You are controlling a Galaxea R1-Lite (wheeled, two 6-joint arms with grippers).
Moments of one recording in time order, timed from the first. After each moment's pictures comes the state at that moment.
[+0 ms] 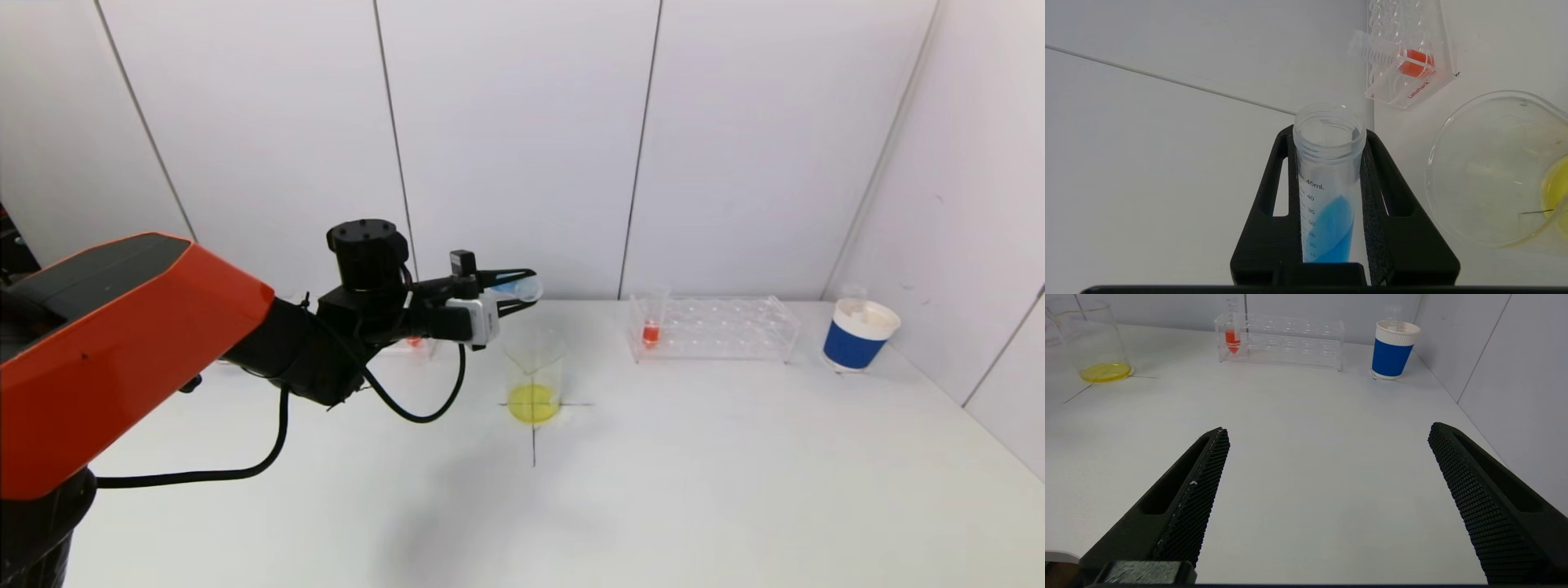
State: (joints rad) left arm -0.39 2.18 -1.20 -1.01 -0.79 1.23; right arm 0.00 0.00 0.00 0.00 0.01 -0.06
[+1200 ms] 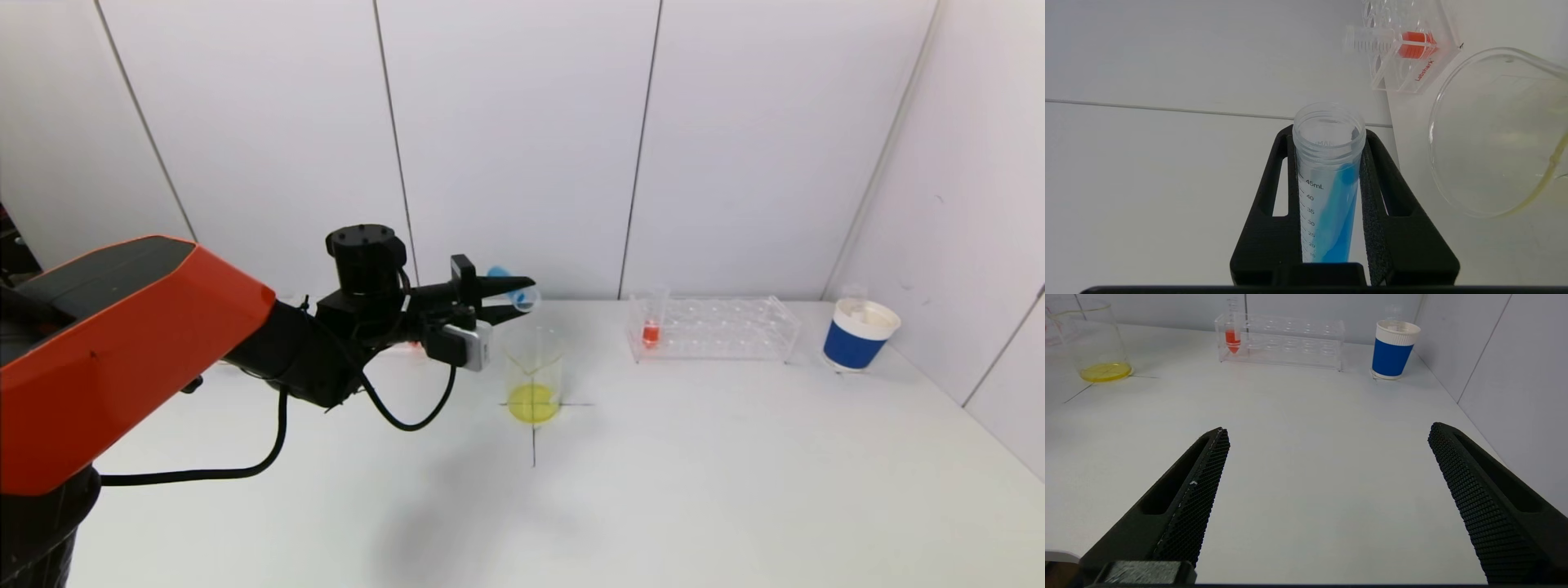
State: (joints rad) left arm -0.37 2.19 -1.19 -1.01 -0.84 1.46; right arm 0.00 0.00 0.00 0.00 0.01 -0.06
